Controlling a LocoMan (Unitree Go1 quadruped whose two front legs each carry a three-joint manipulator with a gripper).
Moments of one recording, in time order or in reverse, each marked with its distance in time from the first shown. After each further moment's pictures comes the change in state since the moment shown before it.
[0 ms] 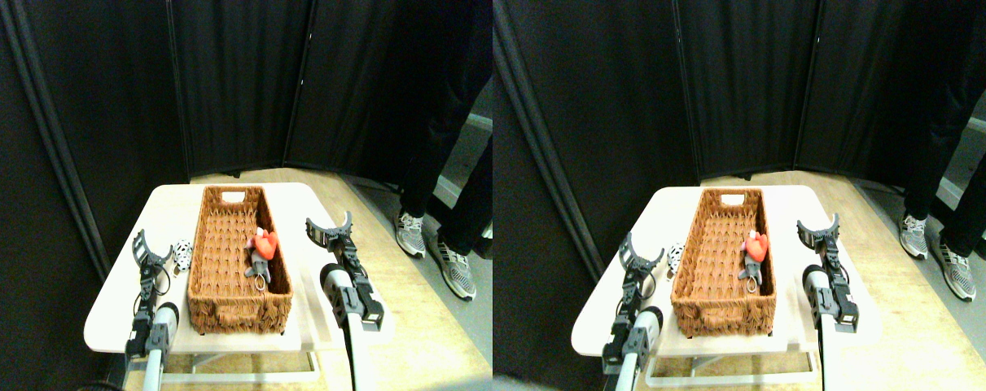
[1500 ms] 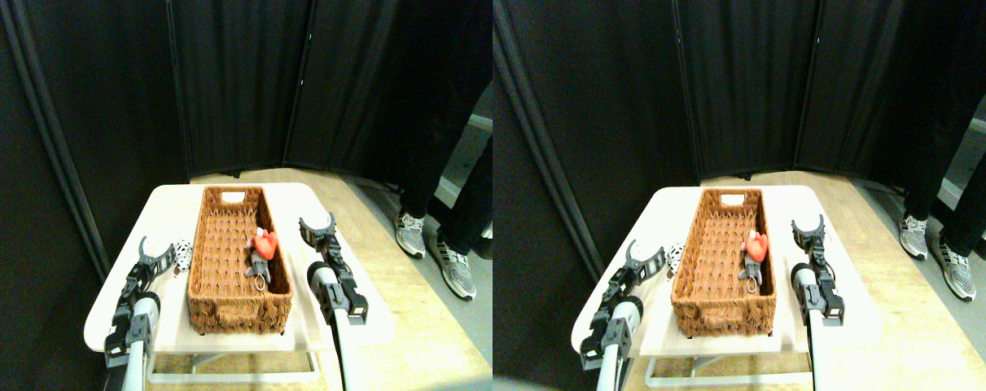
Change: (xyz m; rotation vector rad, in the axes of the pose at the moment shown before) right arm 0.007 -0.008 -0.017 -0.025 -0.034 -0.065; left arm -0.007 0.000 -0.018 -0.708 0.500 -0.042
